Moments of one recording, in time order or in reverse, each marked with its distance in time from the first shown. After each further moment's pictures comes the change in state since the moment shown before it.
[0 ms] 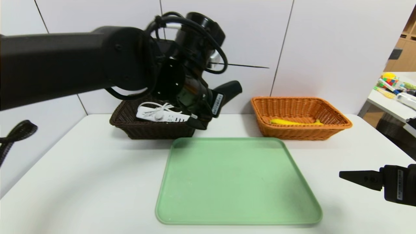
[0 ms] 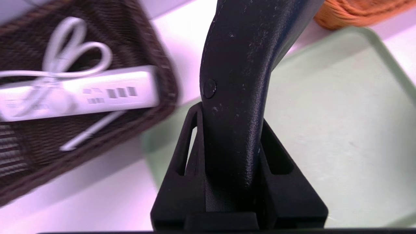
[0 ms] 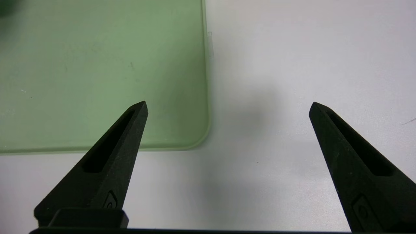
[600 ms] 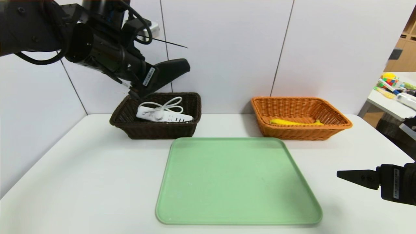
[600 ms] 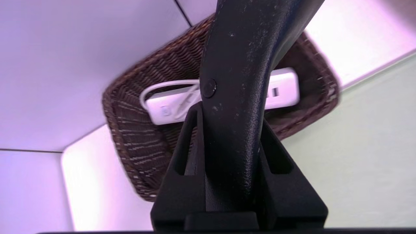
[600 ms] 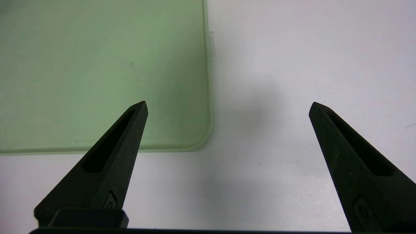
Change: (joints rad) left arm 0.375 -0.105 0.002 0.006 -0.203 0.391; right arm 0.001 0.017 -0.004 -0.005 0.002 -0.003
